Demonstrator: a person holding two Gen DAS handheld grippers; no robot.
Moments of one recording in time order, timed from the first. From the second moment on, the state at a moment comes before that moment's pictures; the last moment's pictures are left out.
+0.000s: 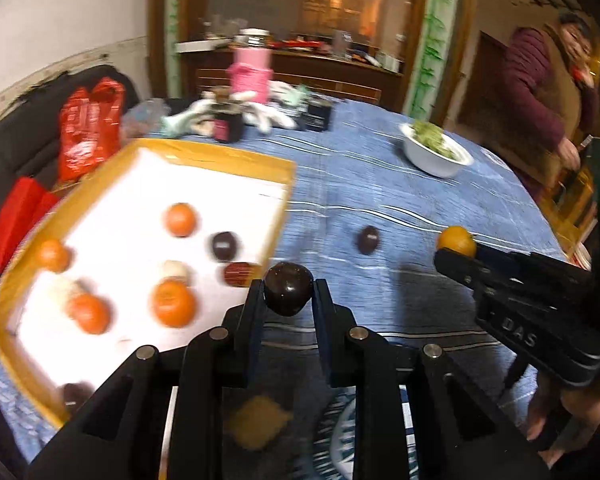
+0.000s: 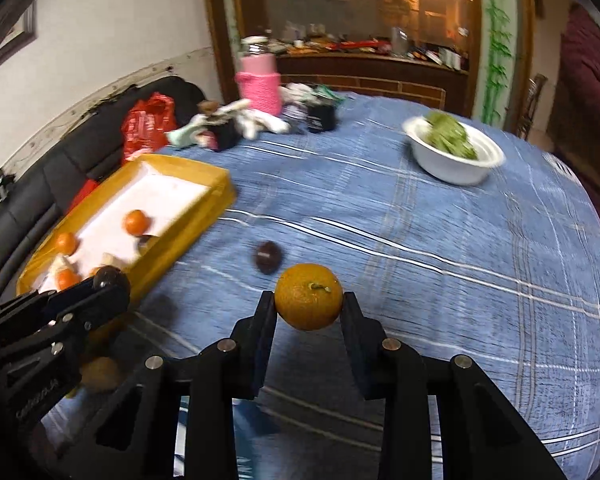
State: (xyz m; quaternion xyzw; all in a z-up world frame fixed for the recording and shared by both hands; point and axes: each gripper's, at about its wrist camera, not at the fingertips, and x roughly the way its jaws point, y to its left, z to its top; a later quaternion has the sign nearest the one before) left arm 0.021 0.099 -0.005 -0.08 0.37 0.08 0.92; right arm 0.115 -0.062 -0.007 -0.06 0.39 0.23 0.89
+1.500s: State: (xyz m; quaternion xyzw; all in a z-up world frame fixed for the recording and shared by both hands) left arm -0.015 0.207 -0.002 -0.11 0.37 0.26 0.89; right arm 0.076 0.114 0.003 -0.10 0.37 0.36 0.85
